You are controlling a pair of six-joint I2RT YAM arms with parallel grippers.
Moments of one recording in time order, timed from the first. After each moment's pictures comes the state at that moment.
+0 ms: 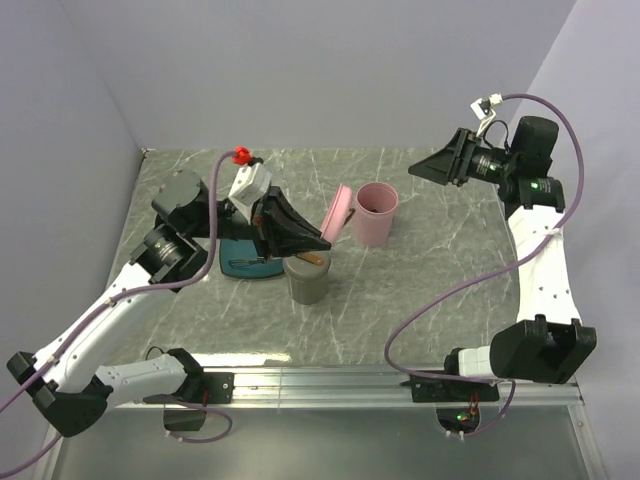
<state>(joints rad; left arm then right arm) -0.70 1.09 1.28 0.04 1.00 -0.33 -0.14 1.35 1.51 -0.57 -1.13 0.29</state>
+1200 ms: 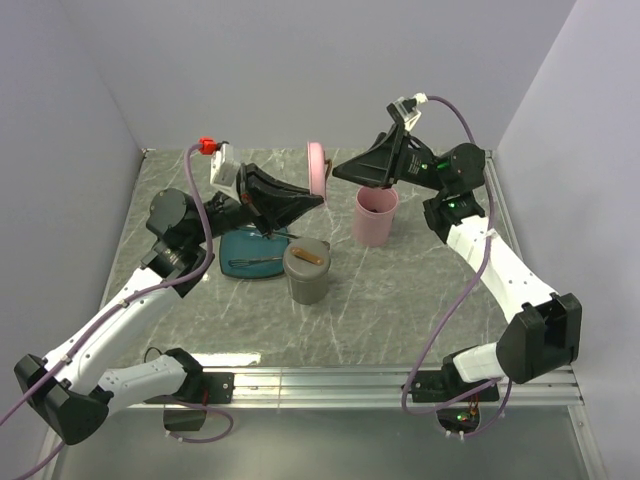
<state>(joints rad) -0.63 1.05 1.09 0.44 0.67 -0.48 0.33 1.38 1.22 0.68 -1.03 1.42</state>
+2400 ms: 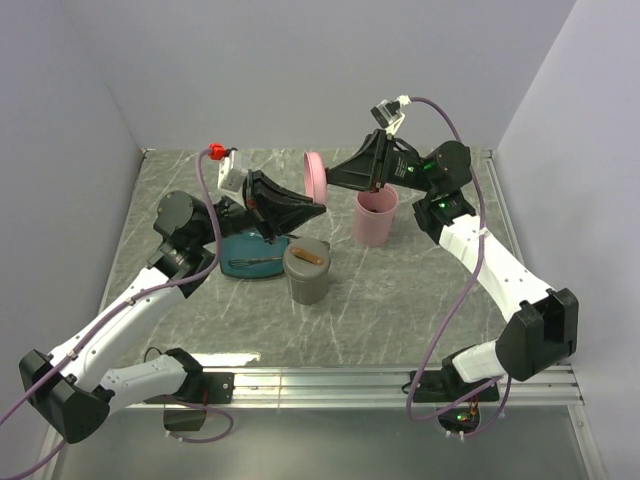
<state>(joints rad) -0.63 1.06 1.04 0.48 0.72 -0.49 0.42 1.41 1.25 0.63 -1.01 1.34</state>
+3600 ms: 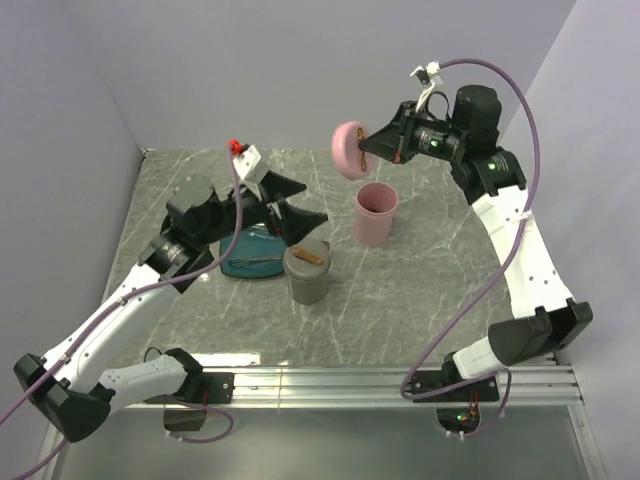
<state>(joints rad) -0.62 1.06 1.13 0.02 0.49 -0.26 0.25 1.47 1.75 -0.46 -0.77 0.38</state>
